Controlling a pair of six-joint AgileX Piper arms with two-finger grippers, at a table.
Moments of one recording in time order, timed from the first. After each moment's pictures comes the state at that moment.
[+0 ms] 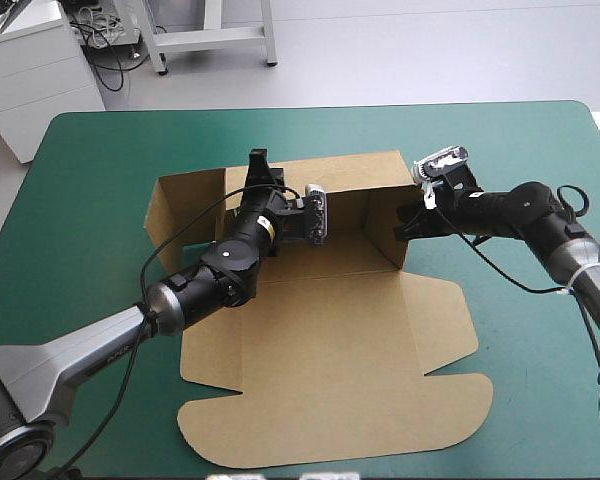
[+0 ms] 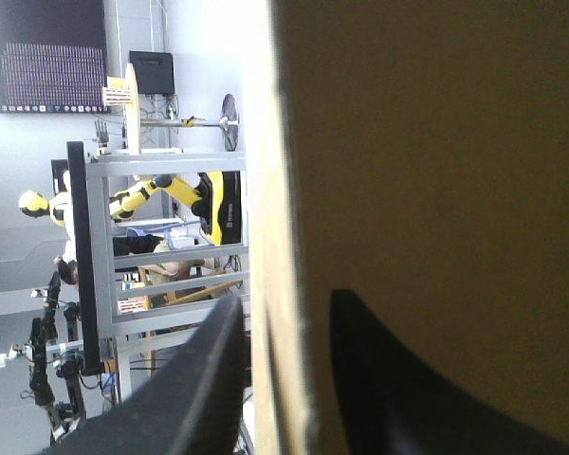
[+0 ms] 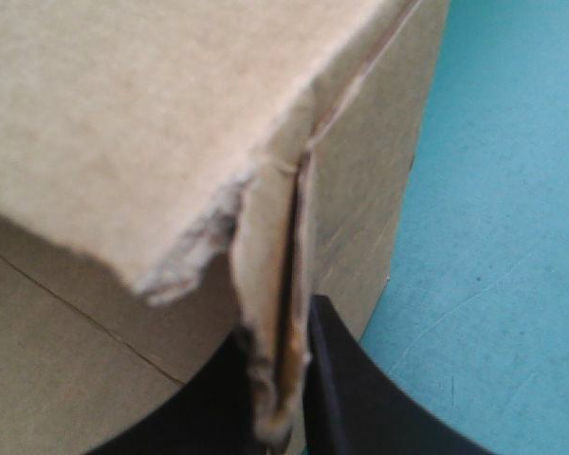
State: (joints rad) left arm -0.80 1.60 -1.17 1.44 0.52 -0.24; right arm 0.14 1.55 -1.14 0.87 0.64 -1.02
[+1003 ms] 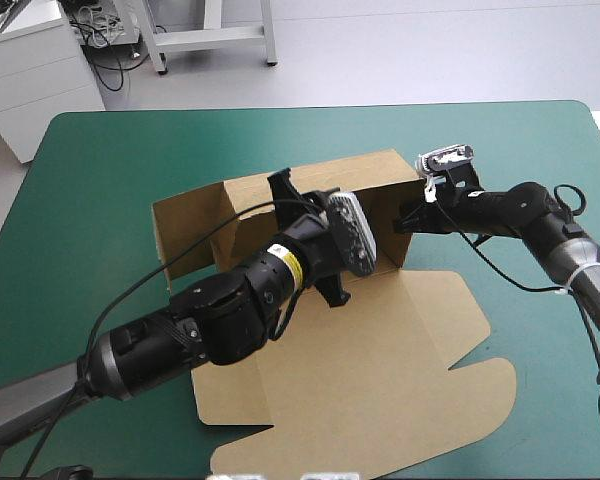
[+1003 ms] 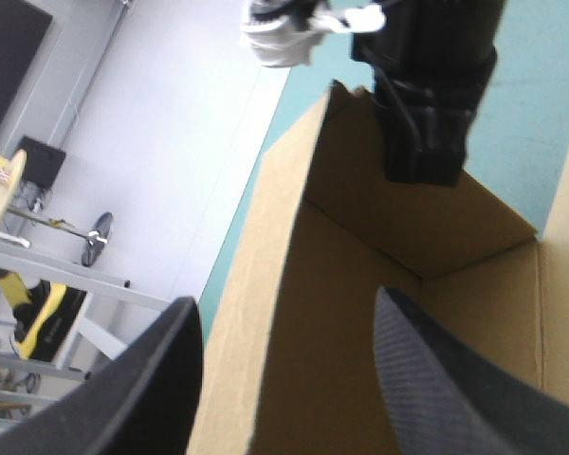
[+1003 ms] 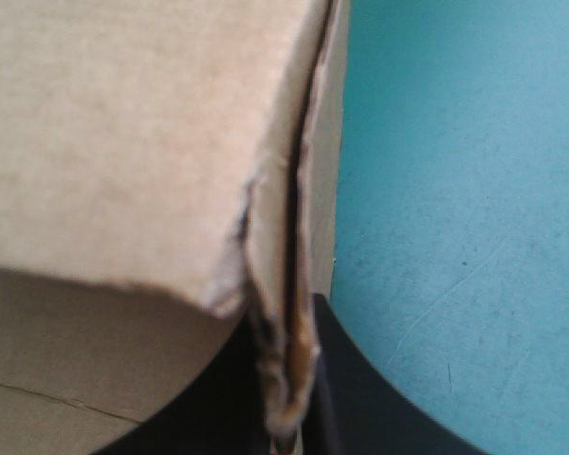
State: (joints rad) left arm -1.14 1.41 -1.34 0.90 0.64 -0.18; right arm 0.14 1.55 -1.14 0.83 0.59 -0.88
